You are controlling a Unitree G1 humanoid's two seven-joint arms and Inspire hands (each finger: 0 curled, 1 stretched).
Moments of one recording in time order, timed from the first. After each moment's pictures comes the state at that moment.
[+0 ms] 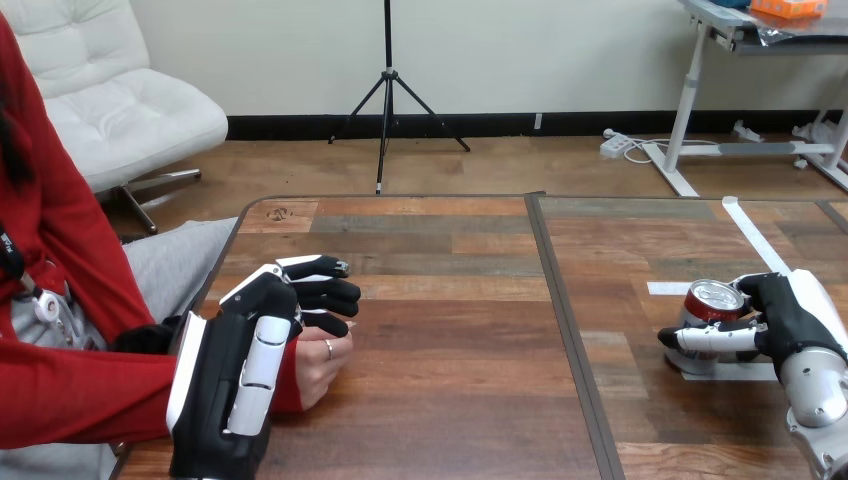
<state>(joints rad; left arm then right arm) 0.23 0.05 0.01 0.13 -0.07 -0.68 -0.17 -0.61 -0.49 0.04 1.31 -0.29 -0.24 -0.16</state>
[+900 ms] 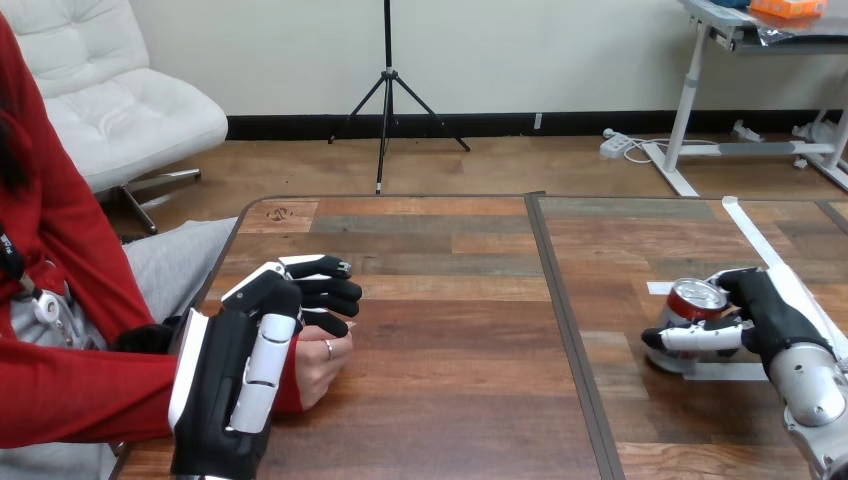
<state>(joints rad) 0.22 0.05 0.02 0.13 -0.02 -0.68 -0.14 -0.61 -0.49 0.04 1.30 -0.29 -0.30 -0.09</state>
